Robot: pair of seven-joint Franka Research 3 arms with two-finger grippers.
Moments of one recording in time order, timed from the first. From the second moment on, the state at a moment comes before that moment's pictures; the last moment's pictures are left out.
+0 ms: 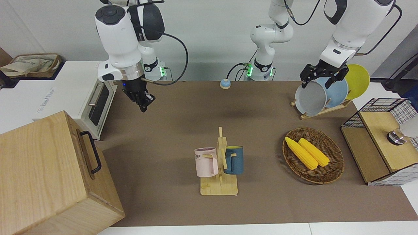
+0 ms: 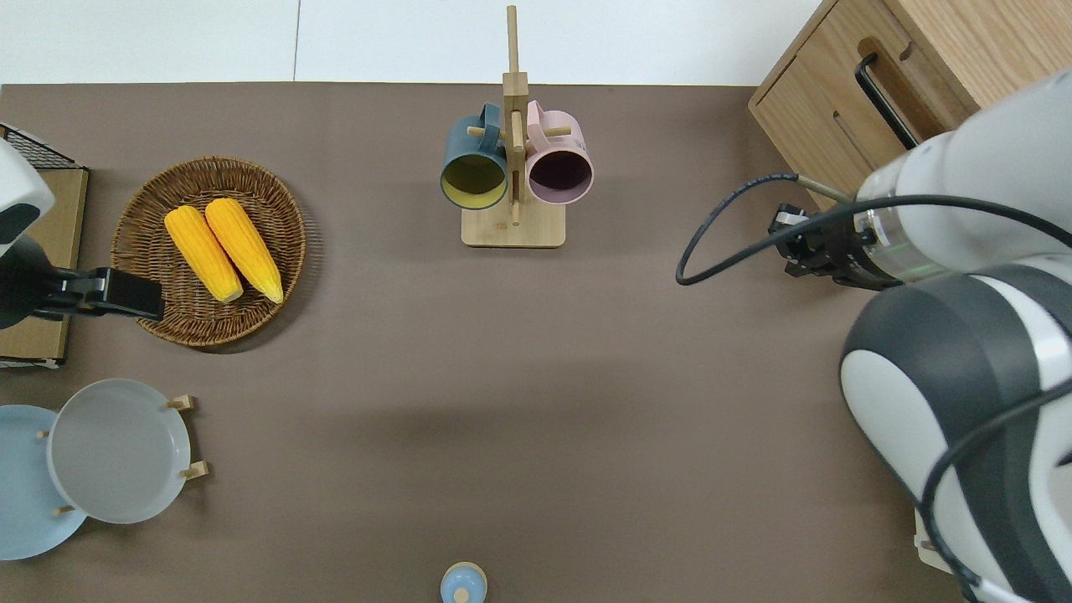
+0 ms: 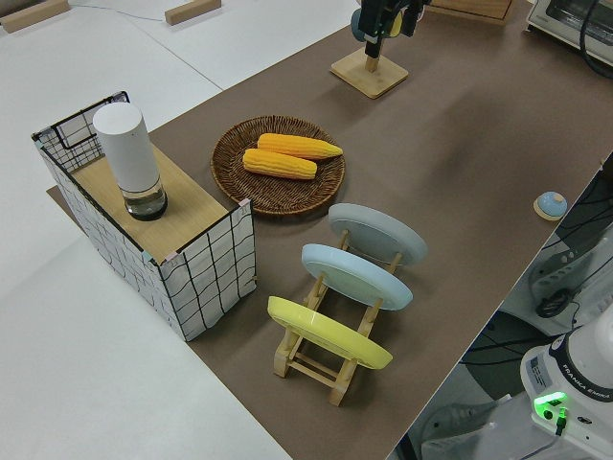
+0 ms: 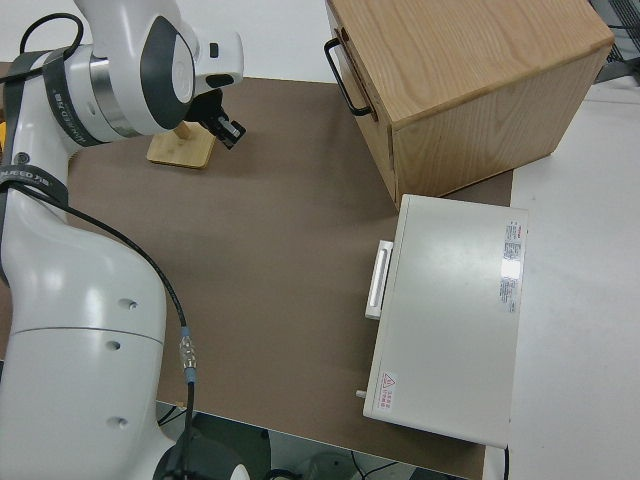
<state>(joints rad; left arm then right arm) 0.03 0.04 -0.06 -1.51 0.00 1.52 0.02 -0.06 0.13 0.28 -1.49 -0.04 1.66 0.70</state>
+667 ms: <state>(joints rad) 0.03 0.04 -0.06 -1.51 0.00 1.52 0.02 0.05 0.05 0.05 -1.51 0.01 1.56 0.23</state>
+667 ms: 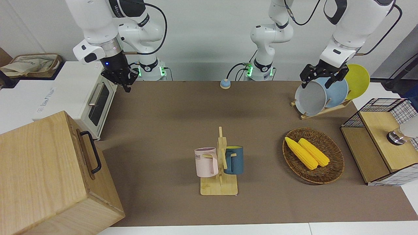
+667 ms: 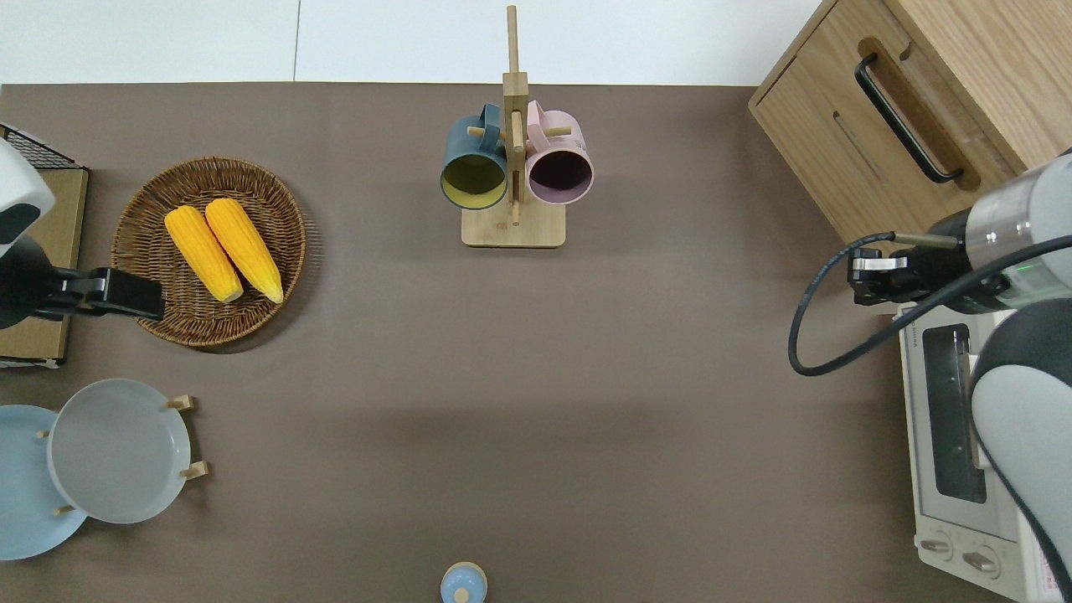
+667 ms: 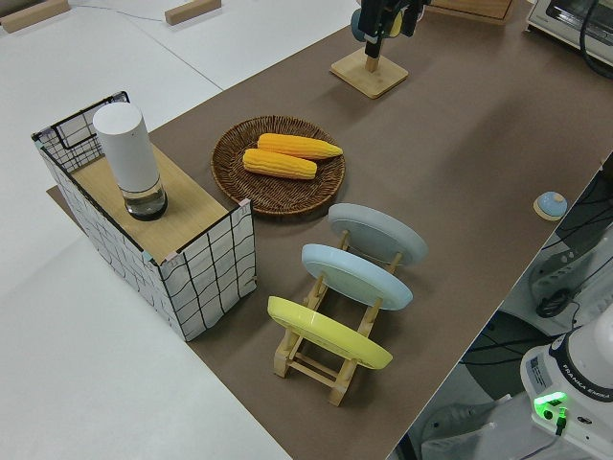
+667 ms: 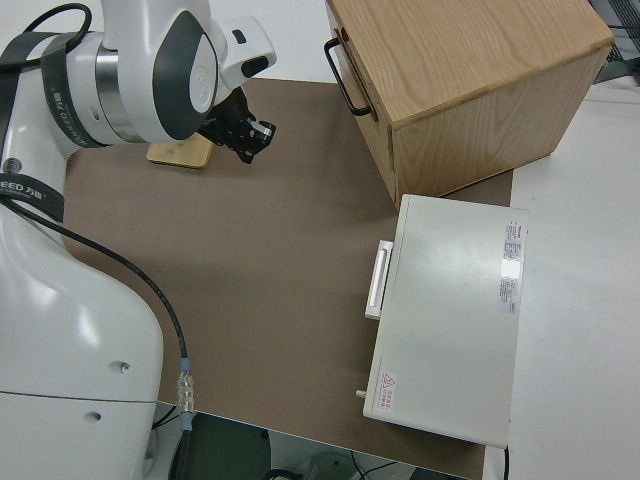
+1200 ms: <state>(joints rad) 0.03 0.04 -0.06 -1.51 0.00 1.52 0.02 0.02 0.05 0.04 -1.51 -0.04 1.56 0.14</state>
